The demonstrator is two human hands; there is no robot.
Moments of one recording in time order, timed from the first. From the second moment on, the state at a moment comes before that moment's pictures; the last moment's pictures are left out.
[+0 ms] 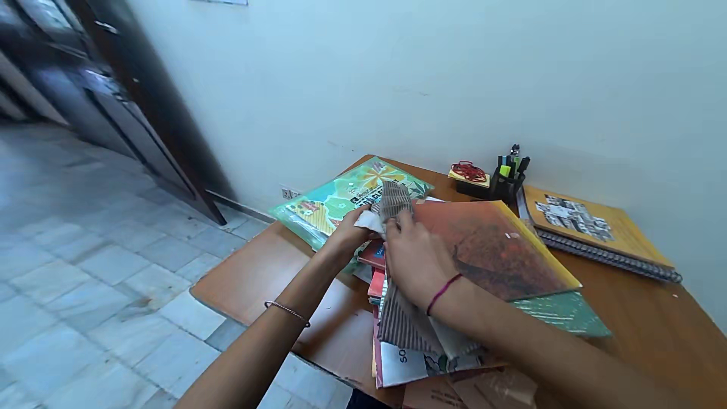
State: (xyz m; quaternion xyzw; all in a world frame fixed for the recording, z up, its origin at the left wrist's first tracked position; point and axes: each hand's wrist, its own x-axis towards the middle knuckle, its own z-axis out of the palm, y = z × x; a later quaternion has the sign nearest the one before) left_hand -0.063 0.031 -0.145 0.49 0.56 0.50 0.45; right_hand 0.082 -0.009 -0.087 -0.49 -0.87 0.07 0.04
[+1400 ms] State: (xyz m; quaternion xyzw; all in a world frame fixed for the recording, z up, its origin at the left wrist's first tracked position) left_hand 0.118 0.129 0.101 0.93 0.28 0.12 0.19; right_hand 0.489 -0.029 -0.225 -0.75 -0.26 0.15 0.59
